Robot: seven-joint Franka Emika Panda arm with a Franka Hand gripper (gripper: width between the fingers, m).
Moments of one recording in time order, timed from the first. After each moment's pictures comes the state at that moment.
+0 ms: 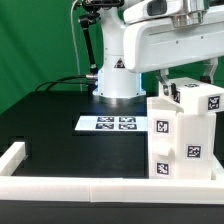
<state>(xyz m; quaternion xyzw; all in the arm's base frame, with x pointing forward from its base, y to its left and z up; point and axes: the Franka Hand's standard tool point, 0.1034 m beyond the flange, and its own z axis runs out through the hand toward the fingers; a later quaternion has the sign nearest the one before) 0.589 0.094 0.155 -0.99 -0.13 -0.06 0.07</state>
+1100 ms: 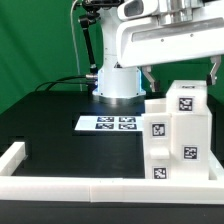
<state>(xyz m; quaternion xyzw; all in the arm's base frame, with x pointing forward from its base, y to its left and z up) 0.590 0.082 0.163 -0.99 0.12 -0.05 0.08</state>
